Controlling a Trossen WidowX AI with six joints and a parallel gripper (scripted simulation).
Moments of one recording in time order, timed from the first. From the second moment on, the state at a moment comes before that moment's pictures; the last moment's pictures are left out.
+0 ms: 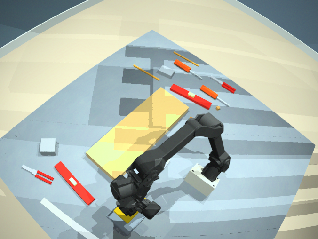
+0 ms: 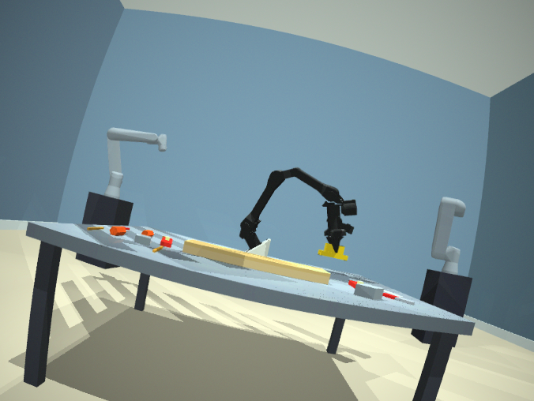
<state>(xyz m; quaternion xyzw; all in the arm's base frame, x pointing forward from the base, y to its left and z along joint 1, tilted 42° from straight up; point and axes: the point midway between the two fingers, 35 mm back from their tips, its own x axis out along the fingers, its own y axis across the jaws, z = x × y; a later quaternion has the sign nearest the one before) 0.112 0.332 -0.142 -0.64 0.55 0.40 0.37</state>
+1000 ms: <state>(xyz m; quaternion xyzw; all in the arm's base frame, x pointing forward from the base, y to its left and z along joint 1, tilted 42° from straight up) 0.117 0.298 -0.184 -0.64 0.55 0.40 0.37</state>
